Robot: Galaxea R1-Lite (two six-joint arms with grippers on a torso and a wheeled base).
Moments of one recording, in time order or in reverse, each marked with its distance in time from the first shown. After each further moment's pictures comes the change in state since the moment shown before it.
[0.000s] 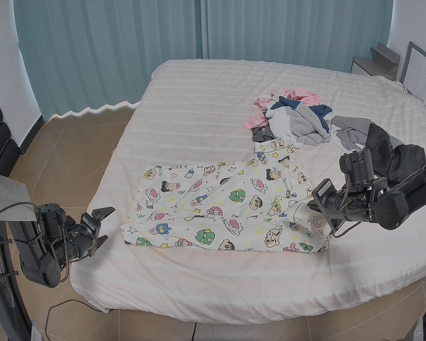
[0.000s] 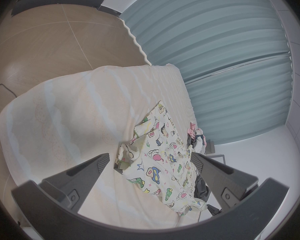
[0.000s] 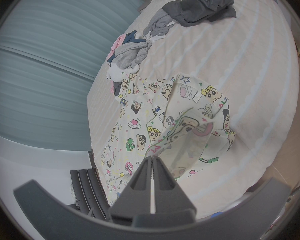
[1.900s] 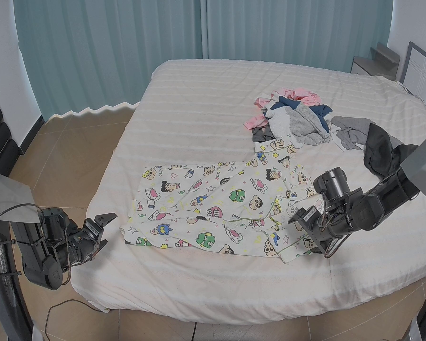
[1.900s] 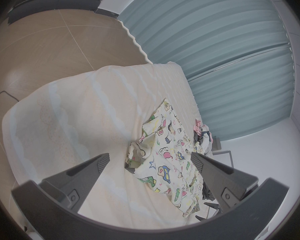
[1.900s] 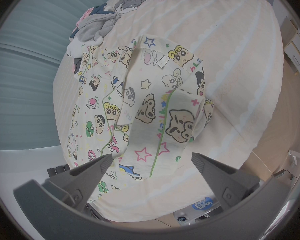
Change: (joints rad) left arm -0.005 0.032 0.009 0.000 0.022 0.066; right arm 0.037 0.151 -0.114 0.284 0.007 0.064
